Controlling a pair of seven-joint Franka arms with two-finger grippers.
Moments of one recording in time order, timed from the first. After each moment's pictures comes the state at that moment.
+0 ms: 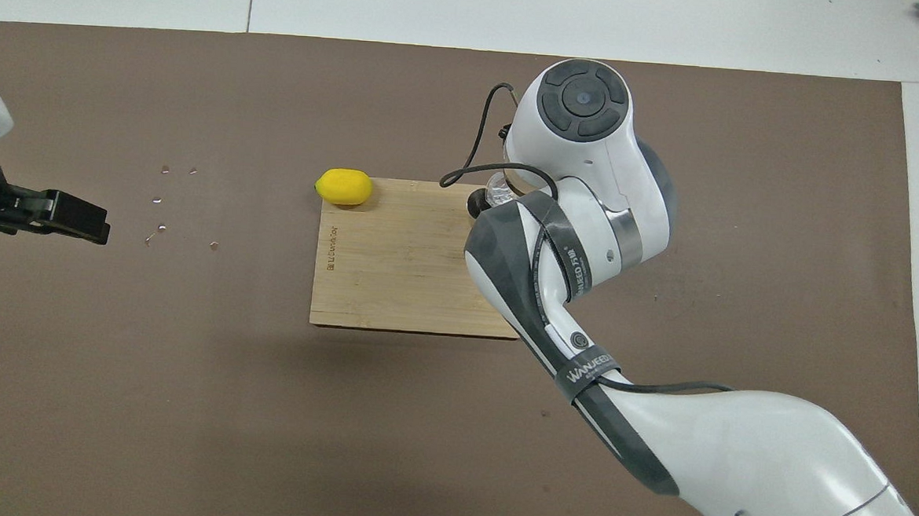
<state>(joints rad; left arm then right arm) -0.02 -0.04 -0.06 -1.64 -0.02 1.55 0.04 0.41 0.55 0.05 -1.34 -0.08 1.96 1.71</state>
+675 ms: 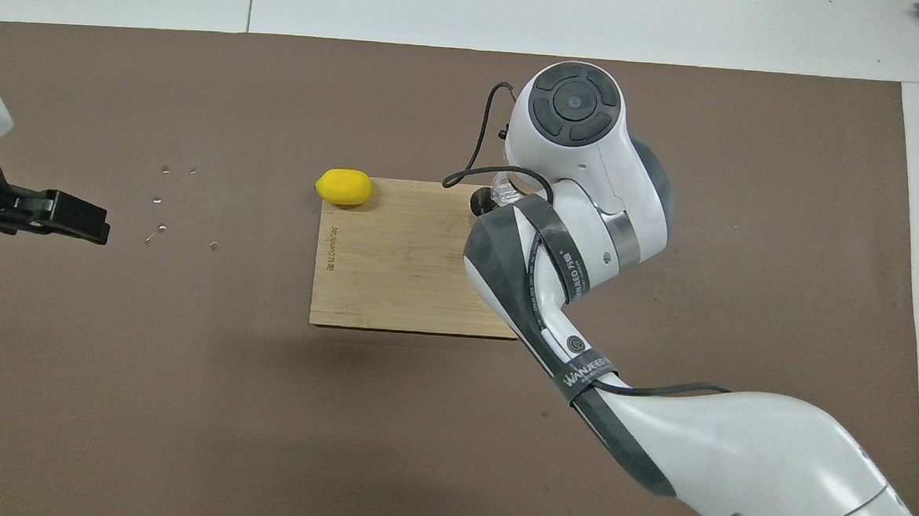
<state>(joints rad) -0.02 -0.04 -0.06 -1.64 -0.02 1.55 0.04 0.42 0.55 0.05 -1.33 -0.14 1.96 1.71</state>
